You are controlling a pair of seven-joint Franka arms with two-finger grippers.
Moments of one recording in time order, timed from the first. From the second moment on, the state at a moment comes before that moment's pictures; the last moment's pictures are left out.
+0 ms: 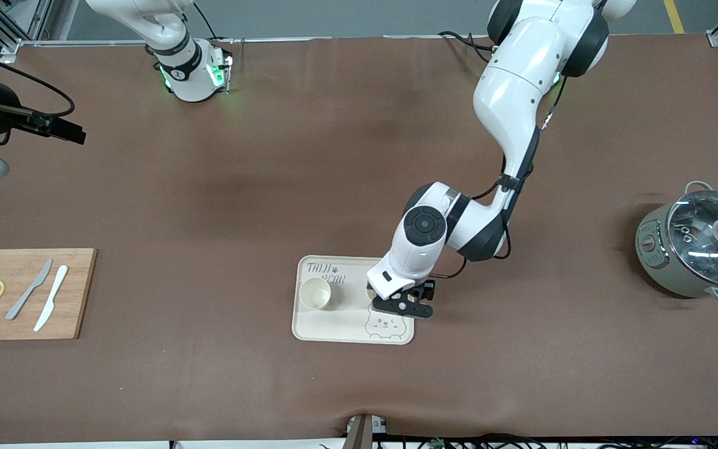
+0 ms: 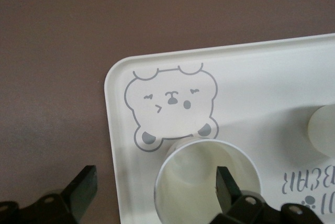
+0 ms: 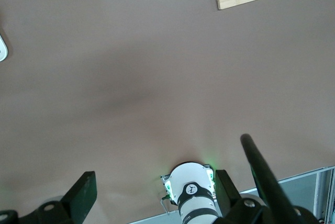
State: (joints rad) left arm -0.59 0.97 0.01 -1.10 0.02 2.27 -0.42; right arm 0.07 0.08 -0.02 -1.41 -0.02 1.17 0.30
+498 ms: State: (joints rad) left arm -0.59 0.98 0.01 -1.10 0.02 2.28 -0.43; right arm 0.07 0.08 -0.02 -1.41 -0.02 1.16 0.30
